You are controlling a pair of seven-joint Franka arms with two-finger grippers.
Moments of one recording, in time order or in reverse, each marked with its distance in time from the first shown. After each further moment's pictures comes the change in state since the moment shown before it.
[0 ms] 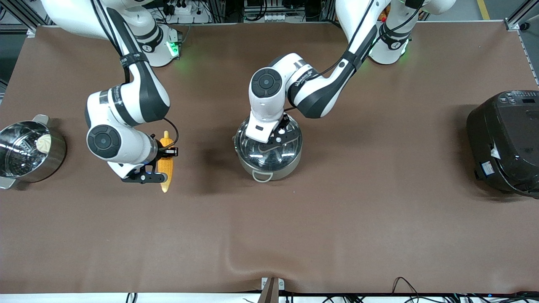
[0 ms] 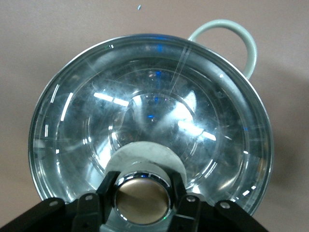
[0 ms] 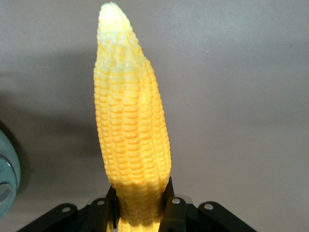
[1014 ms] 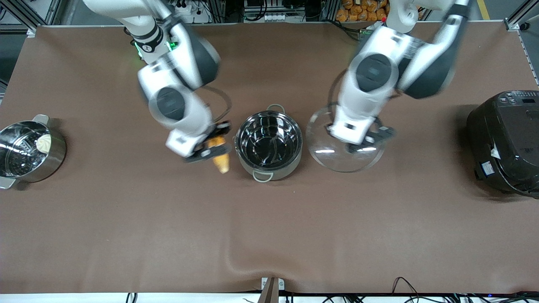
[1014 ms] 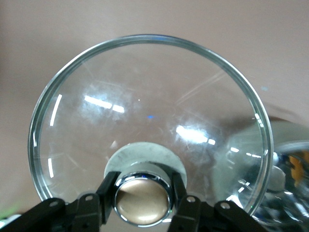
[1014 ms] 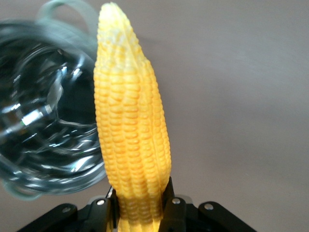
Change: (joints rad) left arm 0.348 -0.380 0.015 -0.293 0.064 -0.215 0.361; right arm 0.197 0.023 0.168 0.141 -0.022 -0.027 0.013
